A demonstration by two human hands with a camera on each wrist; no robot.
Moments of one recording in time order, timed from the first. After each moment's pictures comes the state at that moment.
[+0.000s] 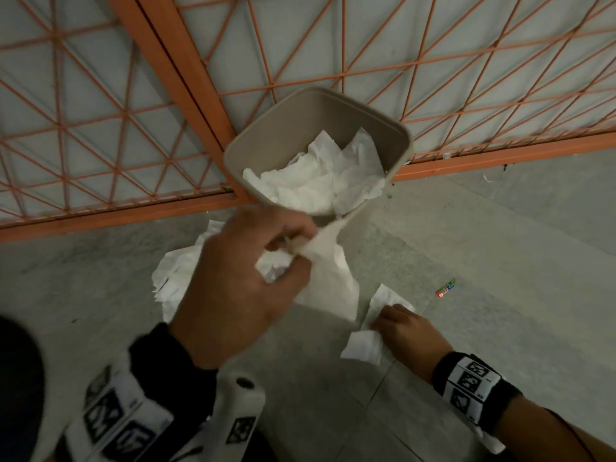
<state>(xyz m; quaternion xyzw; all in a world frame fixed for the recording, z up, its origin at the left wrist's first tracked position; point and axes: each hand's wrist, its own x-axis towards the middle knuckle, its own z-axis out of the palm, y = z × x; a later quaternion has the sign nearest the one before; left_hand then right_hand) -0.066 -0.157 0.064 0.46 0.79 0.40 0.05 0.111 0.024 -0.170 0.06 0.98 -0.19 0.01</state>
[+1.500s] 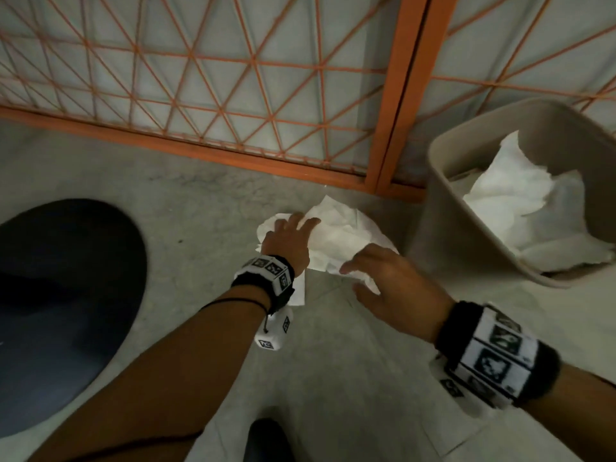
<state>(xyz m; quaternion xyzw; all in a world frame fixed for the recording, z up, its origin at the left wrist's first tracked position) -0.228 -0.266 -0.137 0.21 0.96 0.04 0.18 -0.092 -0.095 -0.051 -0.08 0.94 -0.31 0.08</state>
